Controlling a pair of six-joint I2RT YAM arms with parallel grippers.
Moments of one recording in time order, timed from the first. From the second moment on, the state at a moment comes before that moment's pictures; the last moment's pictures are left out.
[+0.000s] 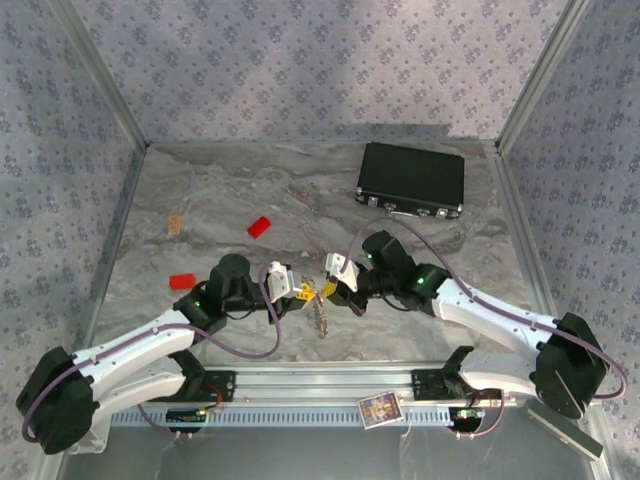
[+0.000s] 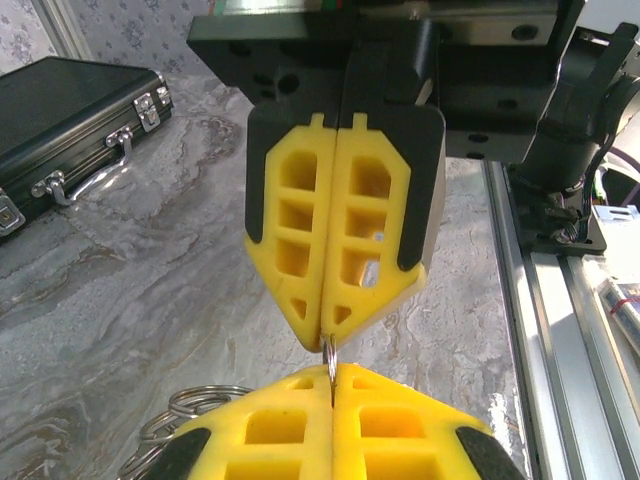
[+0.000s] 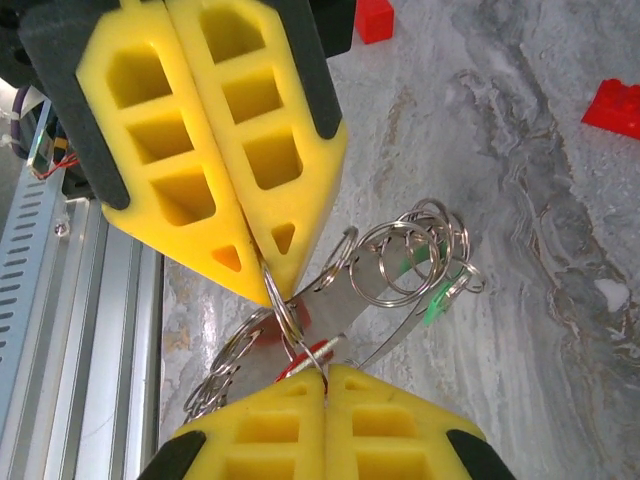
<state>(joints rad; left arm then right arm) -0.79 0.94 0.41 0.18 0.57 0.22 0.81 1.16 0.72 -0.24 -0.52 -0.33</state>
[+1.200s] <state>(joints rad) -0.80 1.02 0.30 0.55 0.59 0.13 0.75 1.09 0.57 0.04 -0.69 -0.22</state>
